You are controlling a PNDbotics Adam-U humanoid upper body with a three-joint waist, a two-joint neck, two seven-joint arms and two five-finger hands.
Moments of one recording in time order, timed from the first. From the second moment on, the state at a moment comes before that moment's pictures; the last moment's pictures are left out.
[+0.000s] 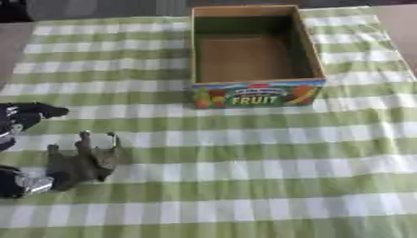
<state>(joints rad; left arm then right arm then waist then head) -0.16 1.01 -0.15 -1.98 -0.55 0.04 -0.37 -0.35 -0.28 -0.07 -1.98 0.30 0.06 -0.59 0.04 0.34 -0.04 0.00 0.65</state>
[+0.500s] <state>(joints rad) -0.18 1.01 -0.21 -1.98 -0.54 0.14 -0.45 -0.34 -0.28 -0.07 -1.98 0.30 0.06 -0.59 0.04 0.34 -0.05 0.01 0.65</state>
